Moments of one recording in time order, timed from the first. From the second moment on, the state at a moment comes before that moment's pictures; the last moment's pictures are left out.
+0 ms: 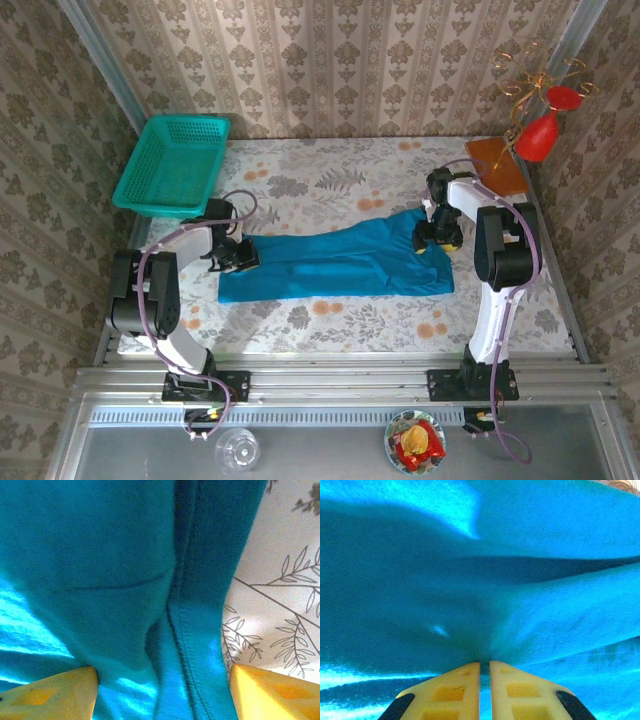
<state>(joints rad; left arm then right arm) -0.17 1.64 0.92 -0.60 0.35 -0.35 0.05 2.03 1.44 -1.06 -0.01 0.02</state>
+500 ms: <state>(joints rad) -0.16 1.64 0.91 -0.61 0.31 -0.35 0.04 2.03 1.43 -1.06 -0.01 0.00</state>
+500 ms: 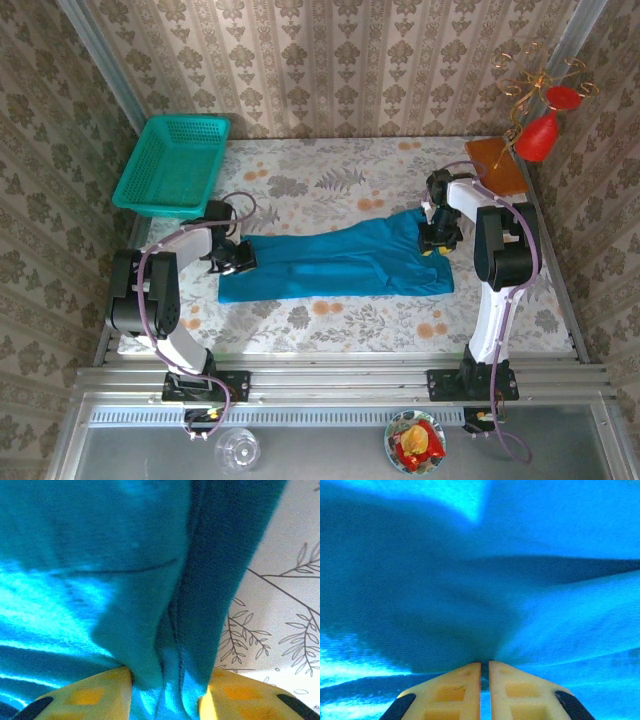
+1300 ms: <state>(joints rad) -0.10 1.62 0.91 -0.62 0.30 -0.34 -0.06 1.94 1.37 -1.04 0.07 0.13</state>
